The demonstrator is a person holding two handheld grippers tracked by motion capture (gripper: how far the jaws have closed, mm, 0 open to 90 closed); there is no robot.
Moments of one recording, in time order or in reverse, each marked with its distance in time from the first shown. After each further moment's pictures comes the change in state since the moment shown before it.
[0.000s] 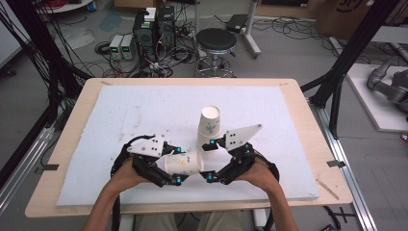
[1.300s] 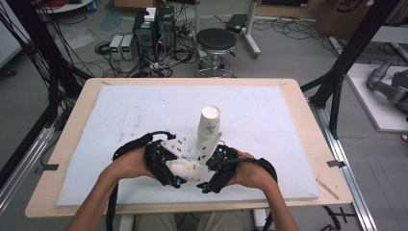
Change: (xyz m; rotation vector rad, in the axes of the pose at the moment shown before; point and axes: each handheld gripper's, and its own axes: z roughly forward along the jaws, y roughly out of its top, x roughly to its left) left arm 0.009 0.031 0.024 0.452 -0.053 0.023; right arm 0.010 0.018 0.040 0.480 -0.033 -0.120
